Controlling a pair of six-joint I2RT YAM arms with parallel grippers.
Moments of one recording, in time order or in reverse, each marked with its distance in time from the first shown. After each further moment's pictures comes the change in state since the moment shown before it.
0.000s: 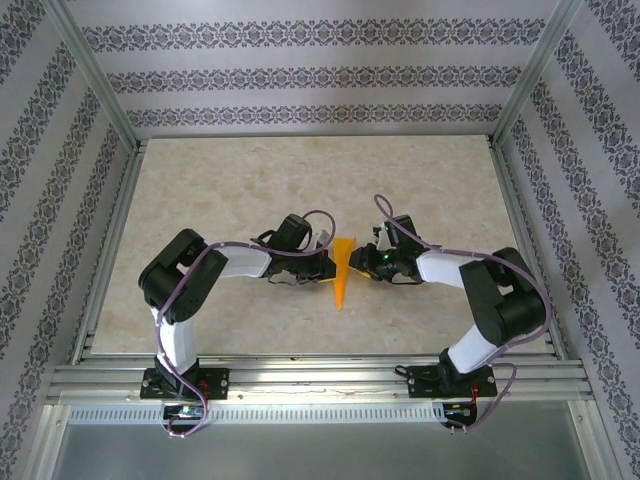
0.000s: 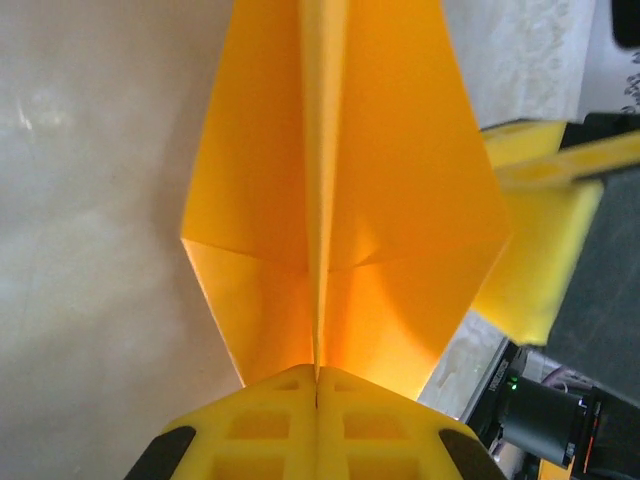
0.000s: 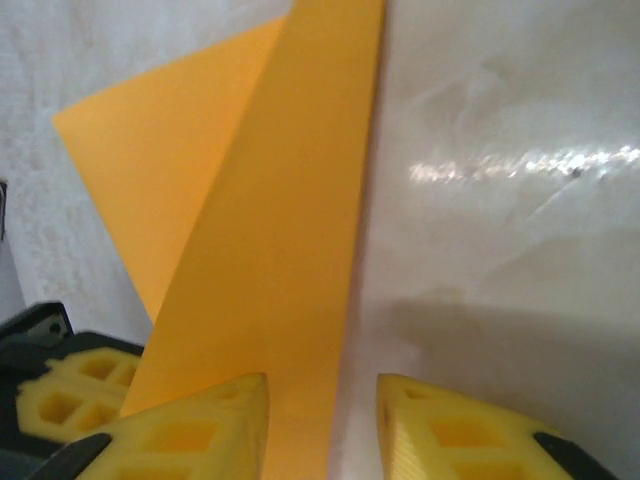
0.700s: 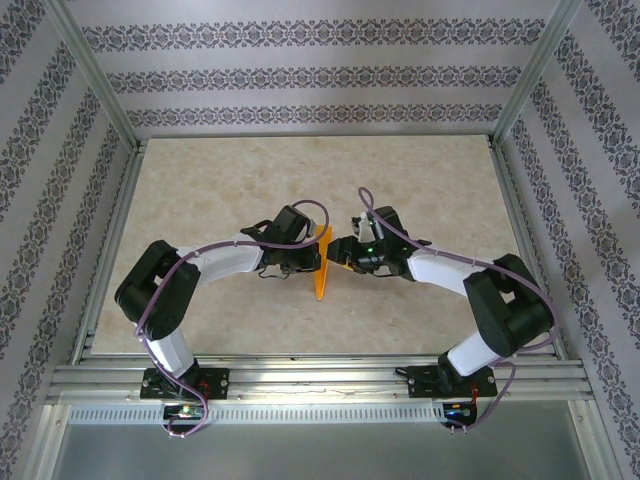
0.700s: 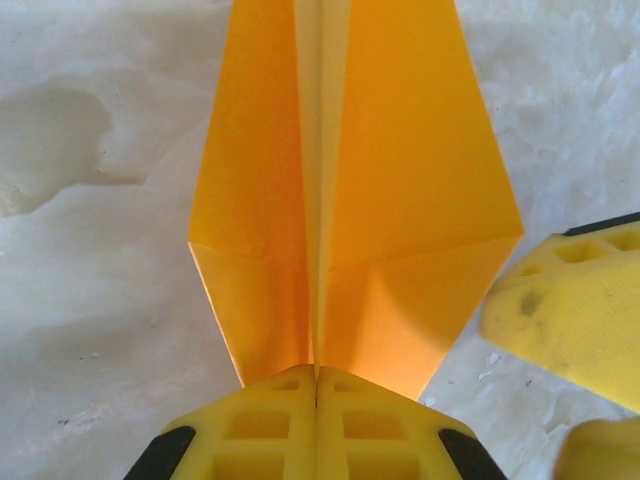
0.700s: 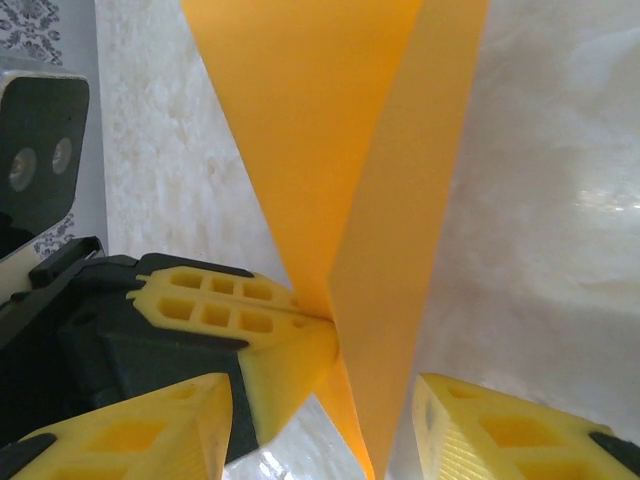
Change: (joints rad) left arm -0.007 -0.145 0.080 -0.371 -0.330 0.127; right arm 0.137 -0.016 0.101 0.029 -0.035 0.042
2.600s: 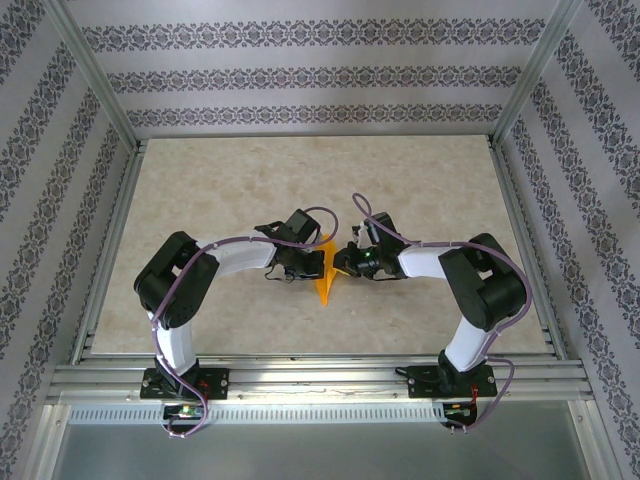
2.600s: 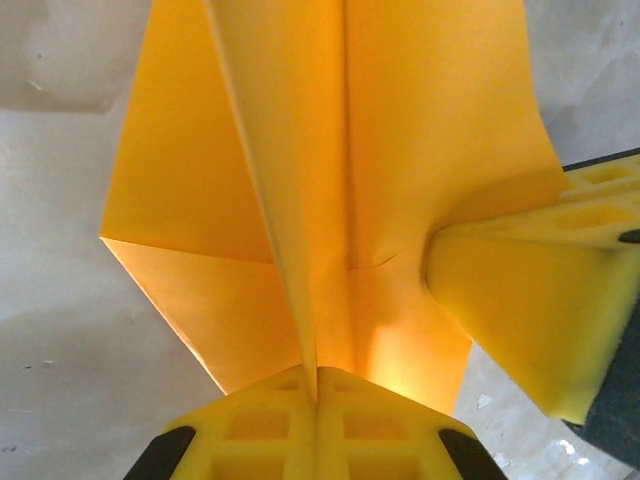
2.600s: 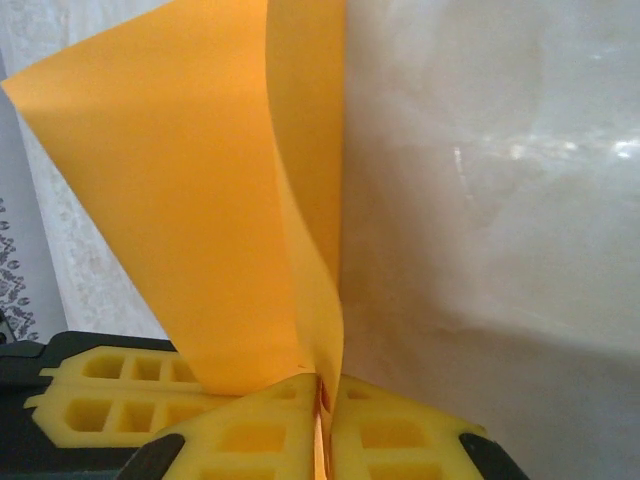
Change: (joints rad) left arm -0.025 0.119 0.076 -0.101 0.020 0.007; right arm -0.035 0.170 -0.010 0.067 -0.005 0.020
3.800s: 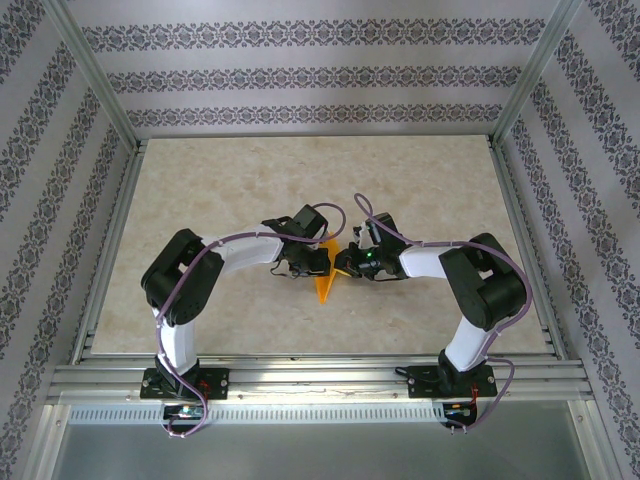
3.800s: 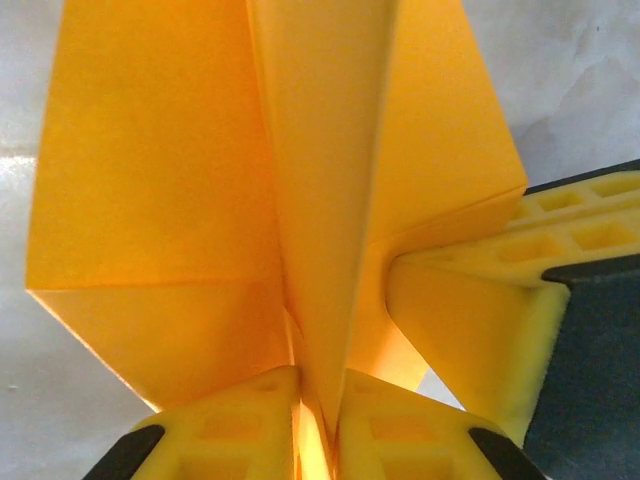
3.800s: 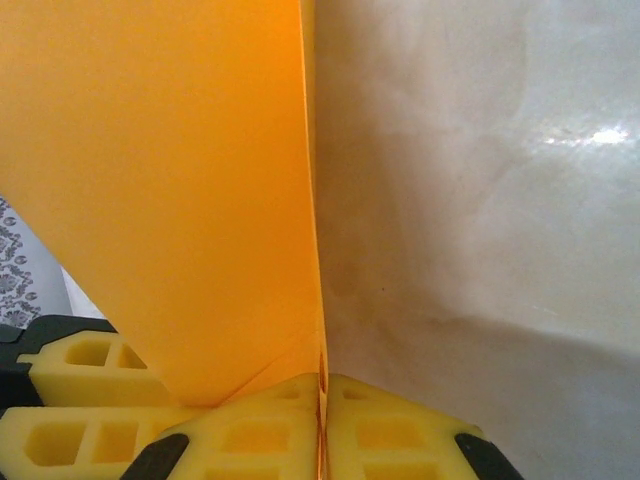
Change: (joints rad) left arm -0.019 0.043 0.101 -0.090 -0.026 0.026; right arm -0.006 0.001 -0.005 0.003 -0.026 0.000
